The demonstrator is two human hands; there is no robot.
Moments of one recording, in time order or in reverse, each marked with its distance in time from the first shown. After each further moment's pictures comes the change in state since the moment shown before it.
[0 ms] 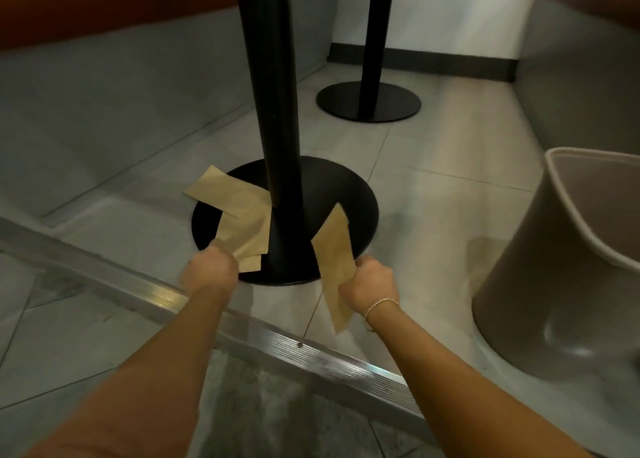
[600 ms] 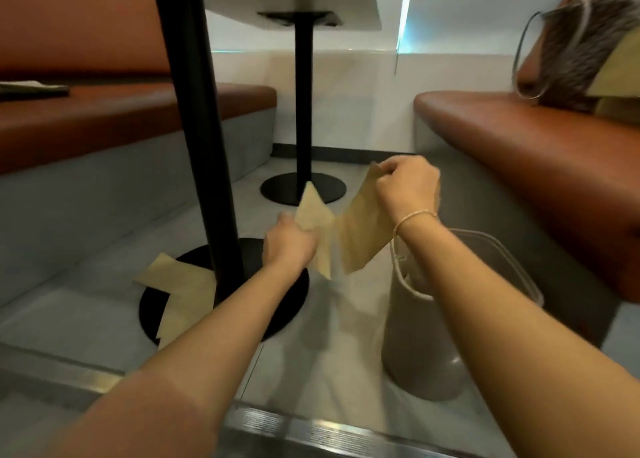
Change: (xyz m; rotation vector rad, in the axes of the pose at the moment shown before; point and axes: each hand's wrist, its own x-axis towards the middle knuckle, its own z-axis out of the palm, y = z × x) left_hand -0.144 0.213 -0.138 -0.608 -0.098 0.372; right_hand -0.099 -0.046 -0.275 0.116 0.755 -0.258
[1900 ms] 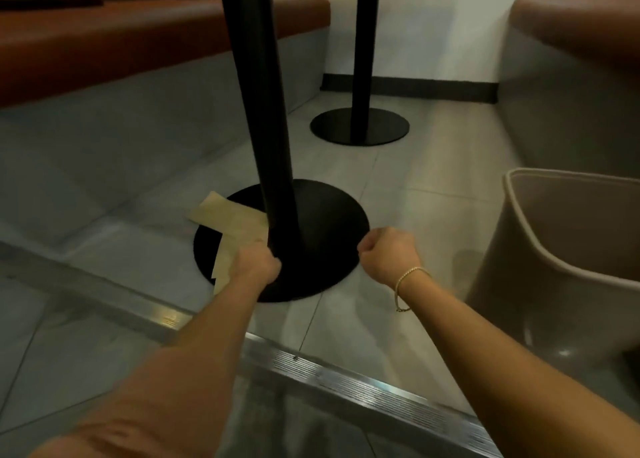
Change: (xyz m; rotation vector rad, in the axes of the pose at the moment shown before) left_hand 0.072 -0.225 -0.004 0.573 -0.188 -0.247; right_hand -0.072 0.056 0.202 -0.117 -0.707 0.062
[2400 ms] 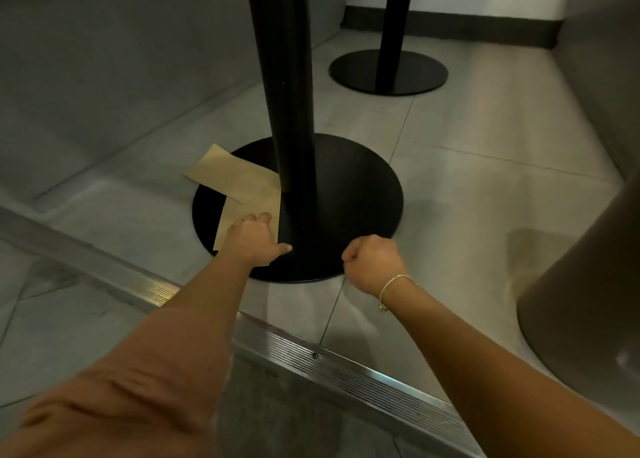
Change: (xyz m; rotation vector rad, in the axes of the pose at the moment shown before) left_hand 0.078 -0.050 0.039 0.271 -0.079 0.148; right_hand 0.049 0.000 0.102 -0.075 -0.229 -0.027
